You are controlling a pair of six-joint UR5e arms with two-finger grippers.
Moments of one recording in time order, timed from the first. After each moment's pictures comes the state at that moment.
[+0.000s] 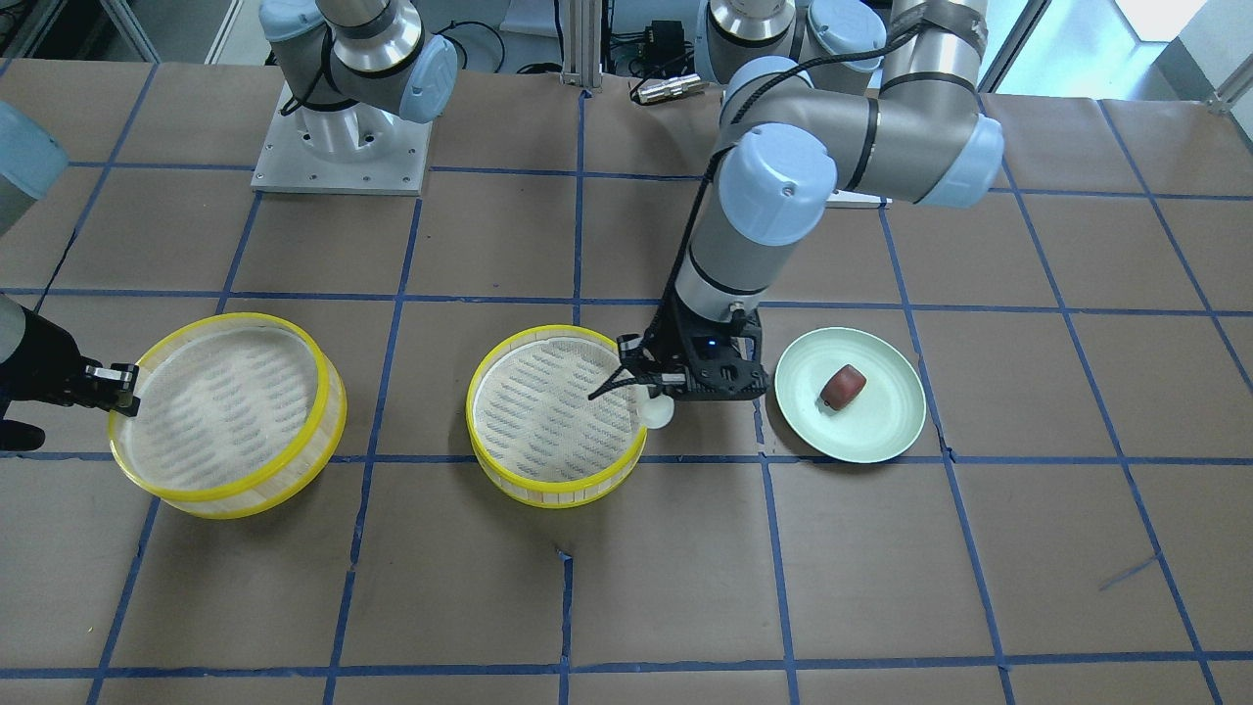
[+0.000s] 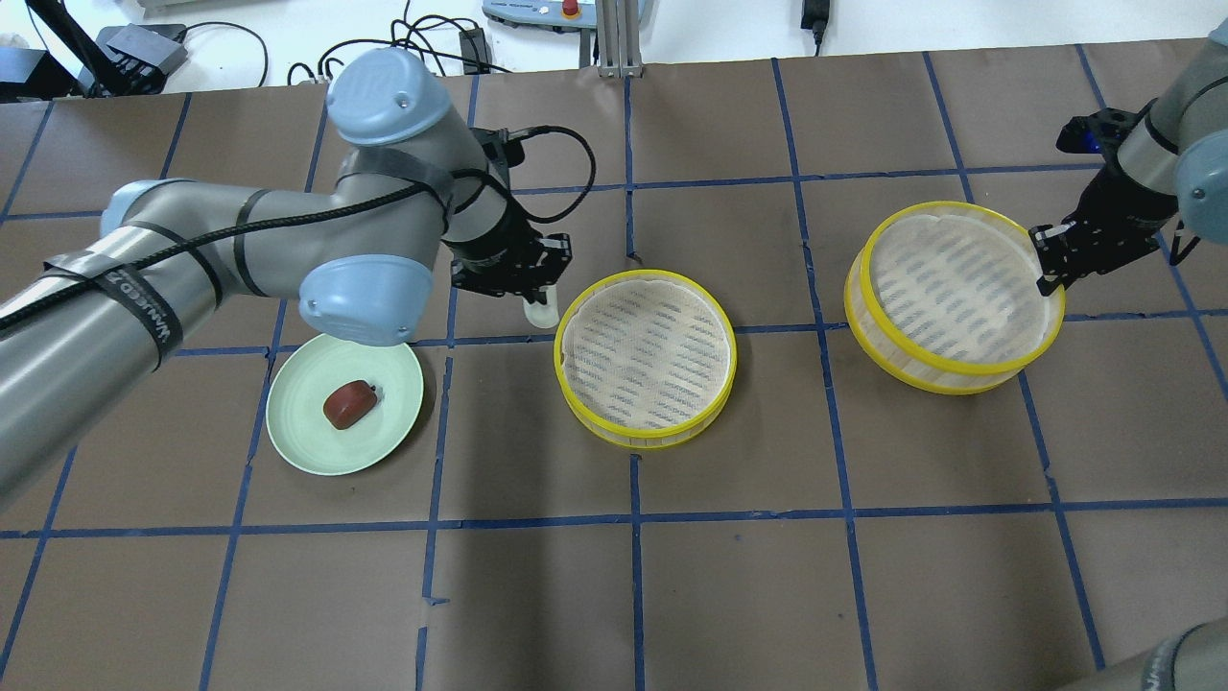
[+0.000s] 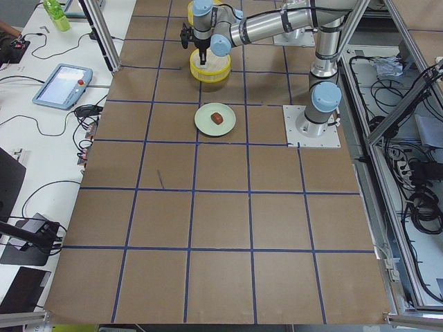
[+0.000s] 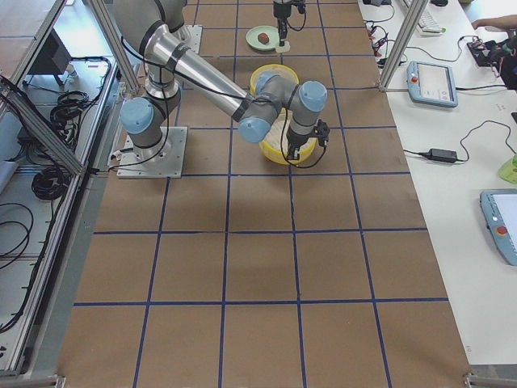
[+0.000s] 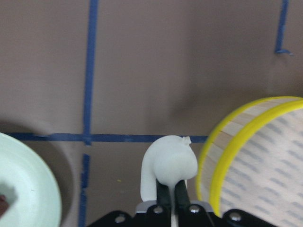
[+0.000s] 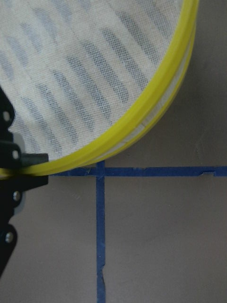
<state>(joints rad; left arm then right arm) -1.79 -1.83 -1.78 -1.02 1.39 -0.37 1.13 -1.29 1.75 -1.92 -1.57 -0.43</state>
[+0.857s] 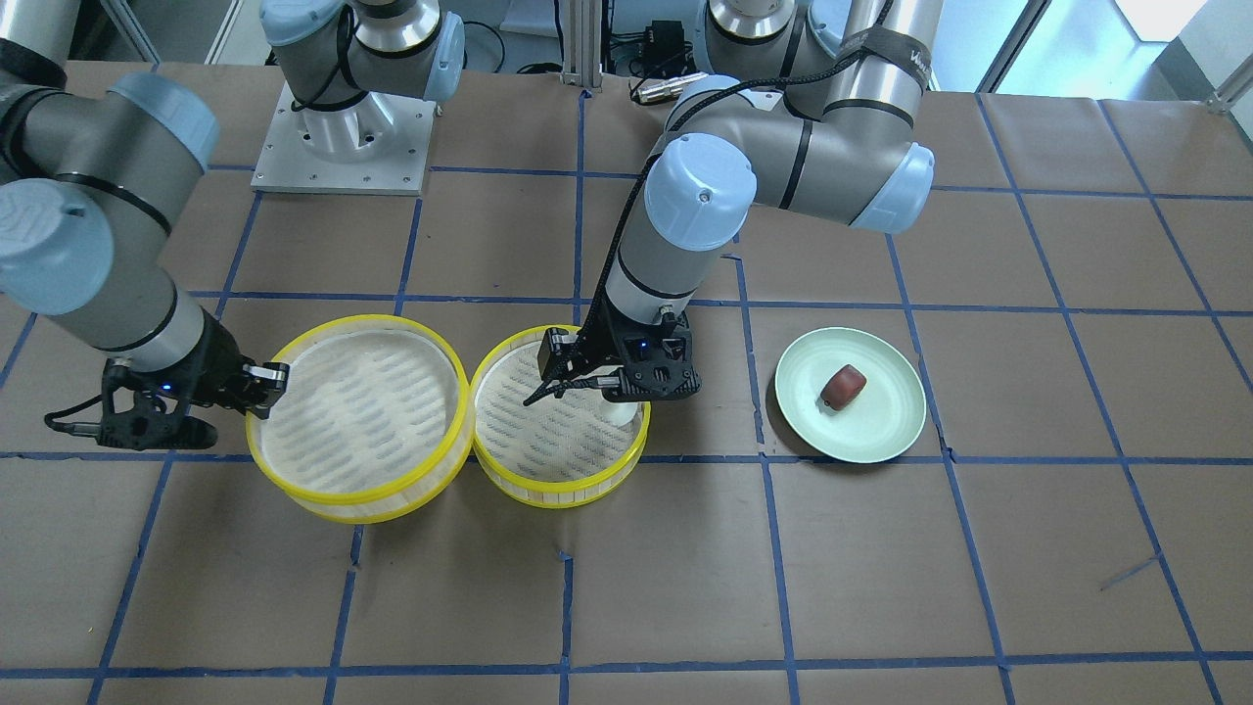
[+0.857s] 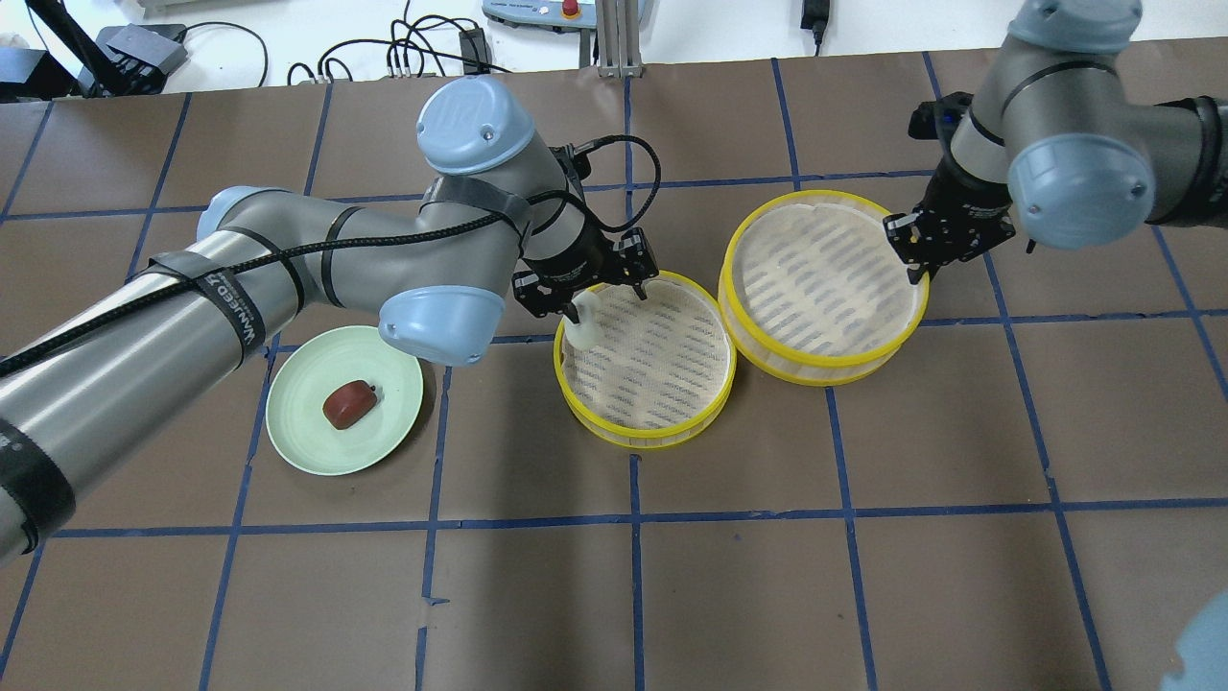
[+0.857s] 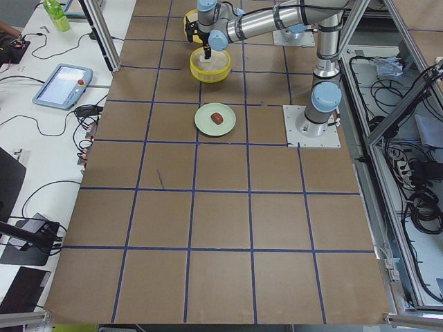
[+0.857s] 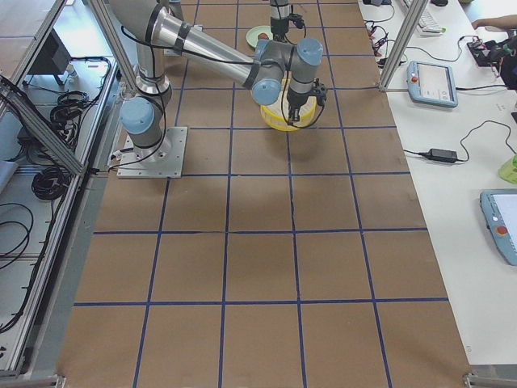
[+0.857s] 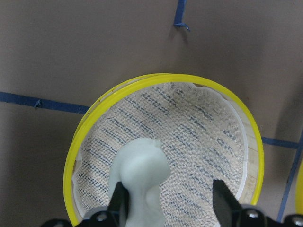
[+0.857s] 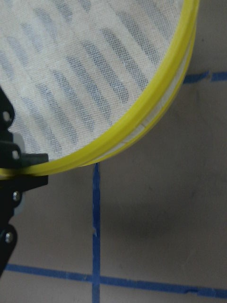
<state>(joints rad) -1.86 -1.88 -1.77 -0.94 1.34 -0.49 1.43 -1.33 1.76 -1.93 -1.56 -0.13</state>
